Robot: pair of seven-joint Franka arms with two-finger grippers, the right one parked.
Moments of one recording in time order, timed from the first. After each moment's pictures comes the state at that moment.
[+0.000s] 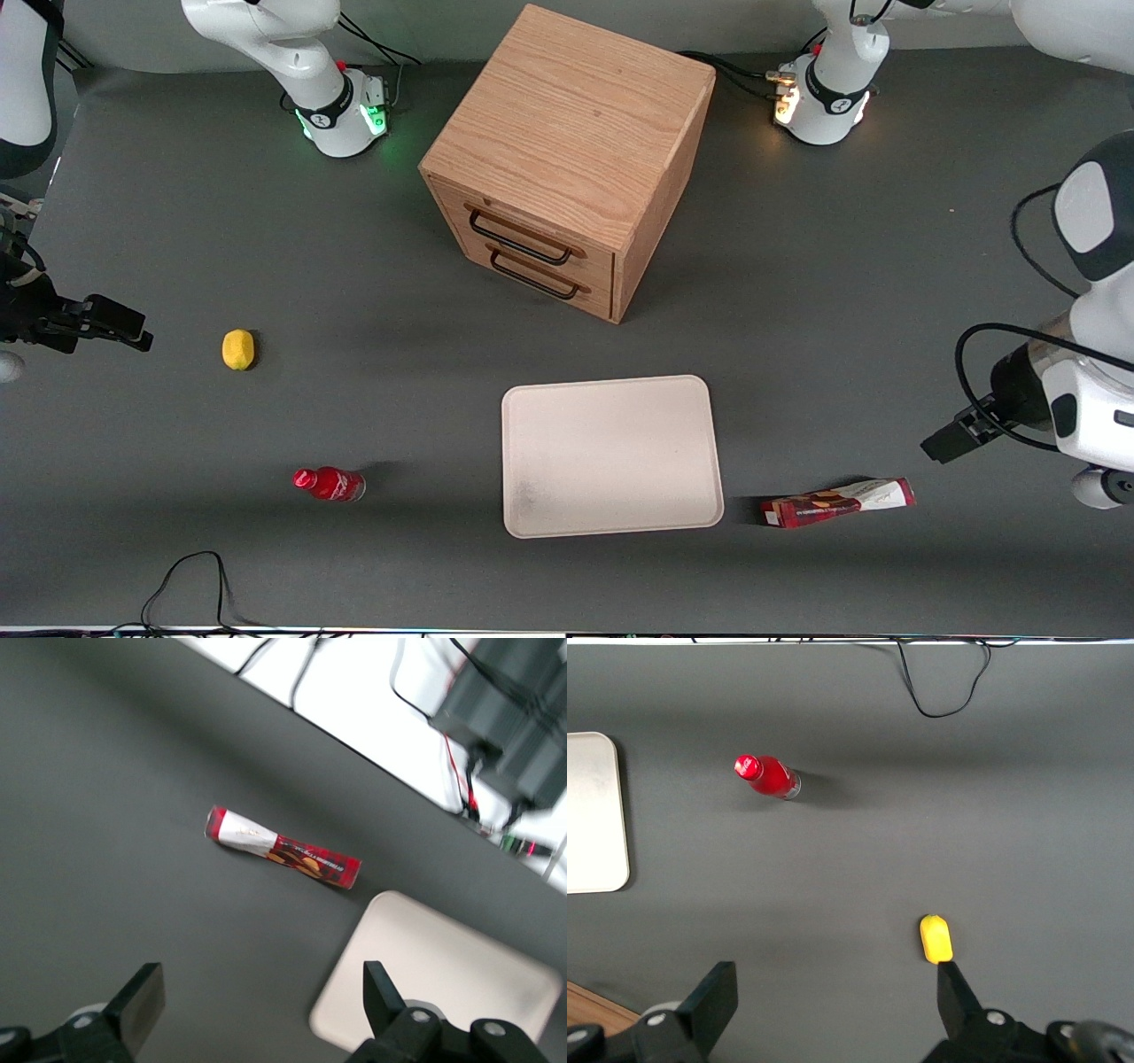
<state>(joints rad) -0.12 0.56 -0.03 -0.93 0.02 1.66 -0.80</state>
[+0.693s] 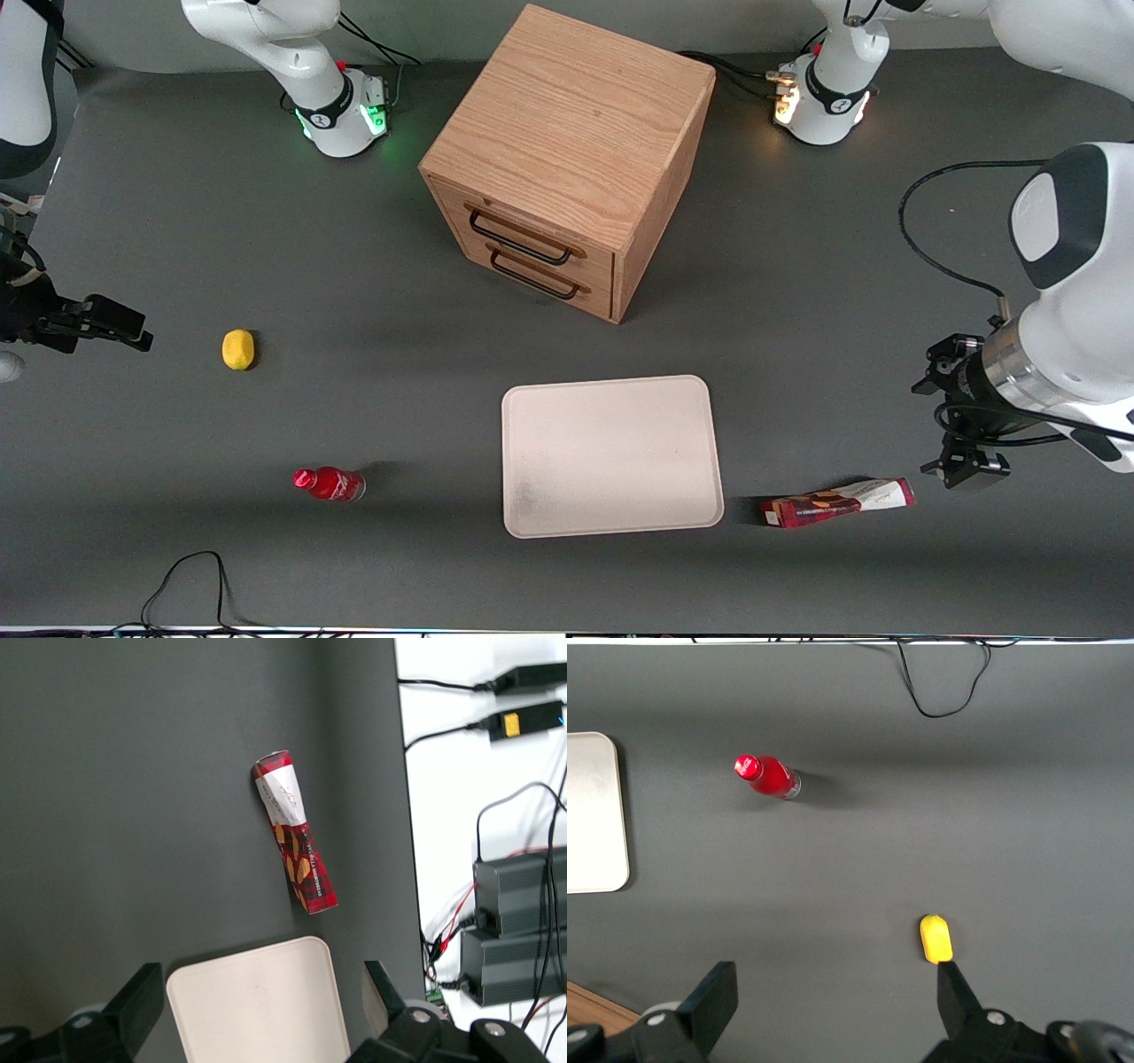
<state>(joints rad) -0.15 0.59 -0.03 -0.94 0.02 1.66 -1.64</state>
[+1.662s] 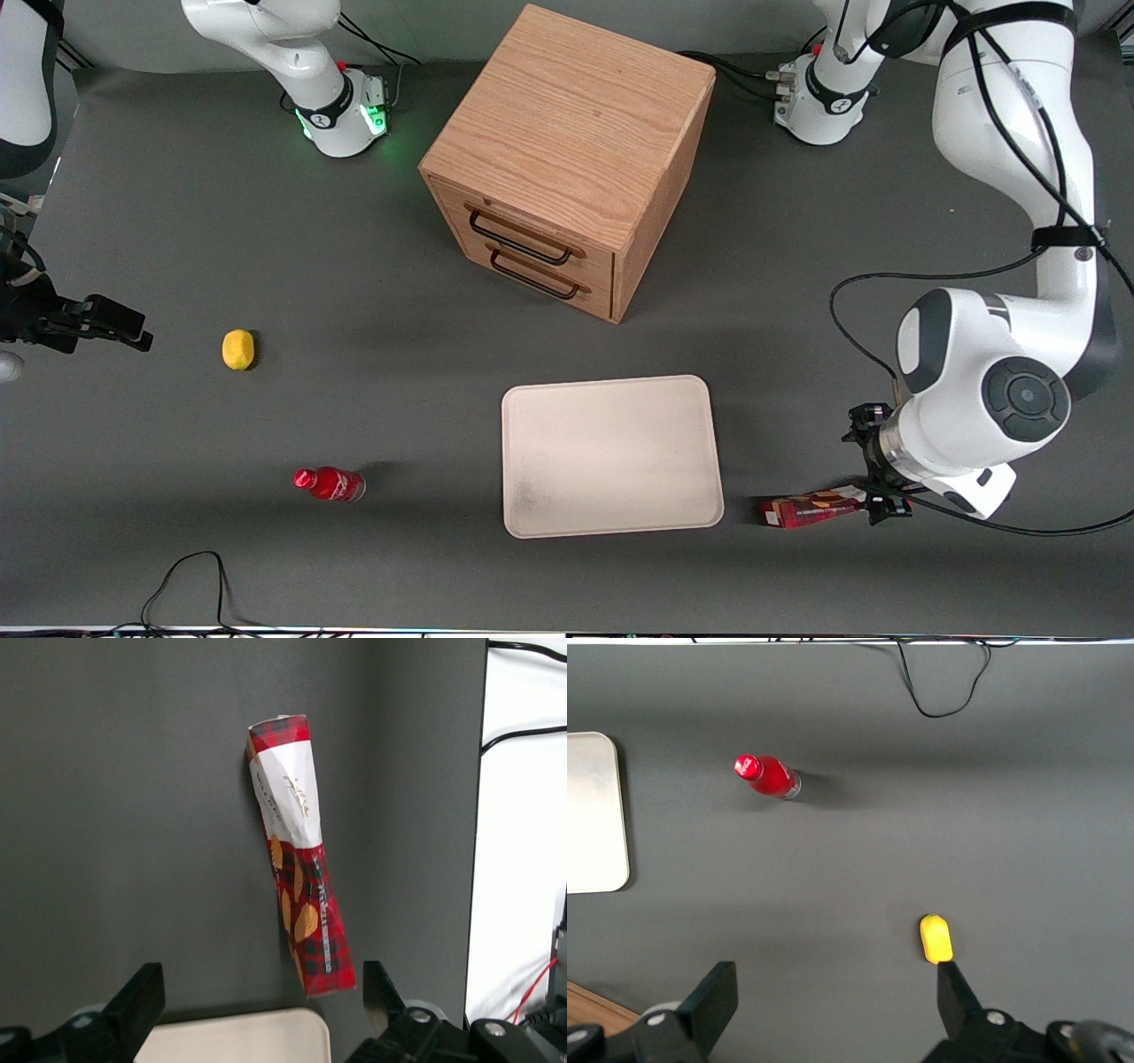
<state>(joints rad) -0.16 0.74 -0.02 -1.15 0.02 2.01 -1.74</state>
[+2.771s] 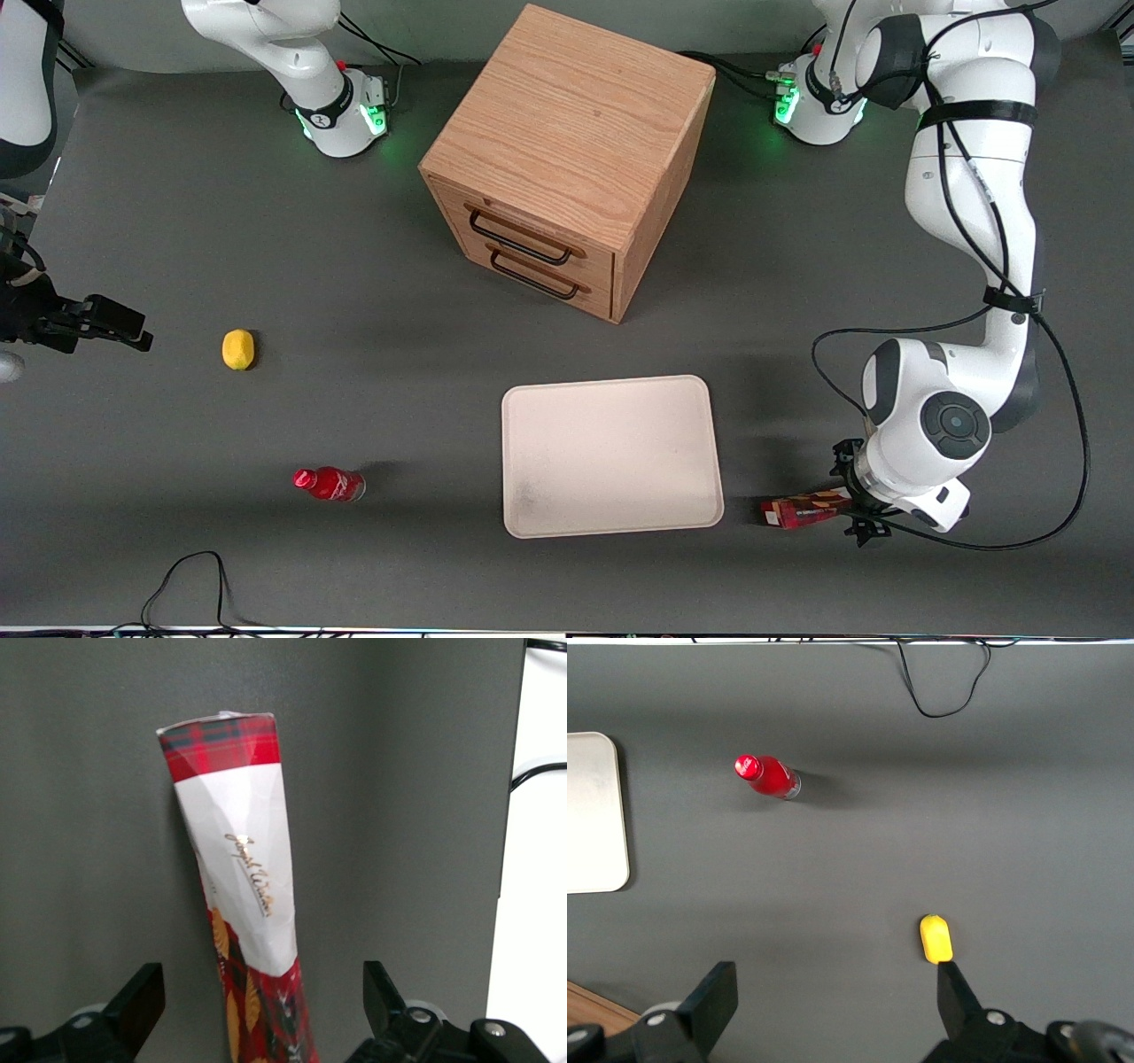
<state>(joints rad) -0.14 0.91 0.00 -1.20 0.07 2.32 -1.80</state>
